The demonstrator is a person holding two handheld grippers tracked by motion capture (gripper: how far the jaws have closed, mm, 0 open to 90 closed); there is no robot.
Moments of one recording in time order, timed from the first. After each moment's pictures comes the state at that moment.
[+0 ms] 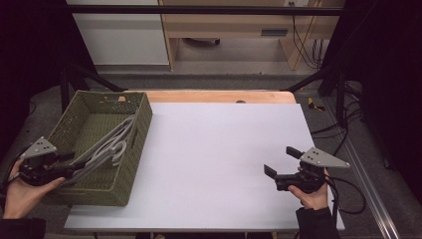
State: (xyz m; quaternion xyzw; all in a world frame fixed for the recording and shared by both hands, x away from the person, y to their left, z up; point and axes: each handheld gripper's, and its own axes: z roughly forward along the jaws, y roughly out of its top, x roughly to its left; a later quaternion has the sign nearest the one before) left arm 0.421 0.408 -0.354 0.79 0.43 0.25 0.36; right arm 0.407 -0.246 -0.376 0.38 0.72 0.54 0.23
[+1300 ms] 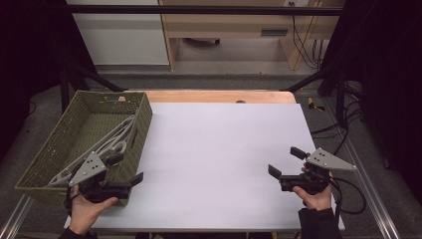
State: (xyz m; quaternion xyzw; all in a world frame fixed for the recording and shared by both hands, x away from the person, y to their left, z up) left arm 0.397 0.281 -0.378 0.75 0.34 0.23 0.52; right arm 0.405 -0.256 -0.379 0.38 0.71 0.55 0.23
